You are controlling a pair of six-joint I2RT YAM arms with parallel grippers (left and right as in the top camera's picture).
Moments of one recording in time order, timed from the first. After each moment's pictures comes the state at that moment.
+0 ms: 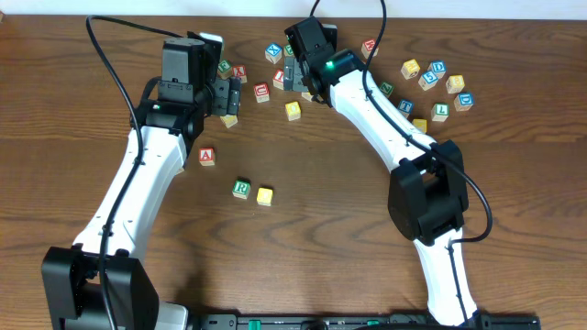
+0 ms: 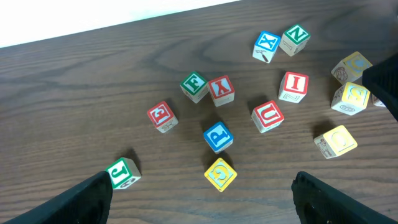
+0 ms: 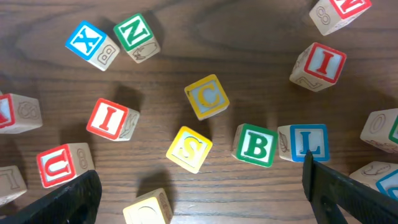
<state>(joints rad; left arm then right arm) -0.15 1.60 1.28 -0.44 -0.06 0.06 0.52 2.31 2.06 -0.75 0.28 0.52</state>
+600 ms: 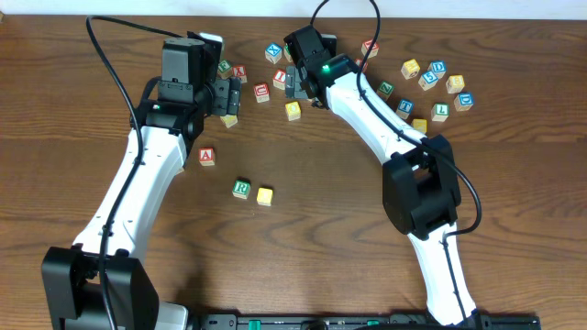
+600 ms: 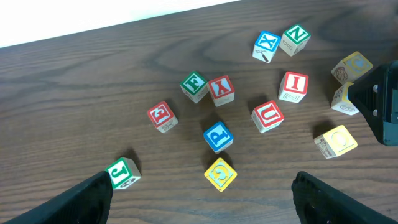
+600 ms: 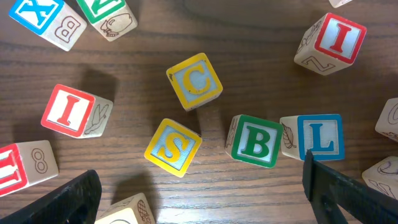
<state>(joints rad) -0.15 1.60 1.28 -0.44 -0.06 0.06 0.52 2.37 2.06 -0.76 0.29 0.53</state>
